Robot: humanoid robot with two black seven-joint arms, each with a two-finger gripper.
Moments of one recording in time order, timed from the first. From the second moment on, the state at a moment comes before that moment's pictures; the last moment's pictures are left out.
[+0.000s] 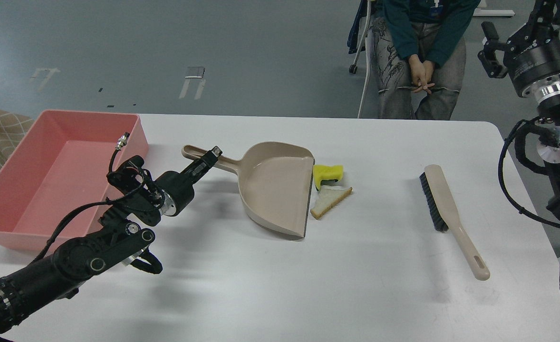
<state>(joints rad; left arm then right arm) -0.51 0.39 -0.55 -1.01 1.18 0.24 -0.20 0.88 -0.31 1.13 0.55 -0.60 0.38 0.39</state>
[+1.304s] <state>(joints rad) -0.51 0.39 -0.54 -1.03 1.19 0.34 -0.21 0.82 -1.33 0.25 1.41 -1.01 0.33 0.34</state>
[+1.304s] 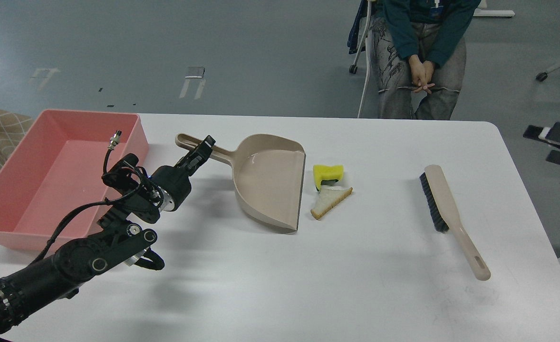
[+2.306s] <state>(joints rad) -0.51 0.40 -0.54 -1.06 1.19 0.34 -0.22 0.73 -1.12 0.09 1.47 -1.20 0.19 0.17</state>
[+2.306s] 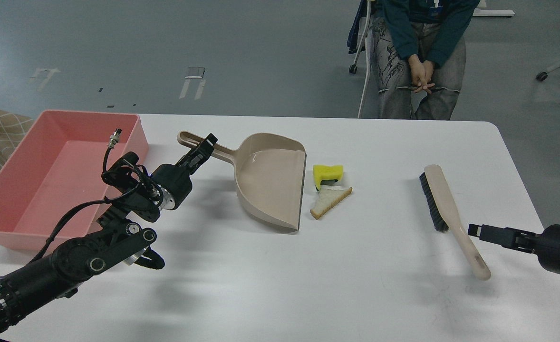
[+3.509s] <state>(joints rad) -0.50 0.40 -0.54 -1.06 1.19 0.34 -0.23 0.71 -1.07 0.09 1.49 -1.20 0.20 0.11</state>
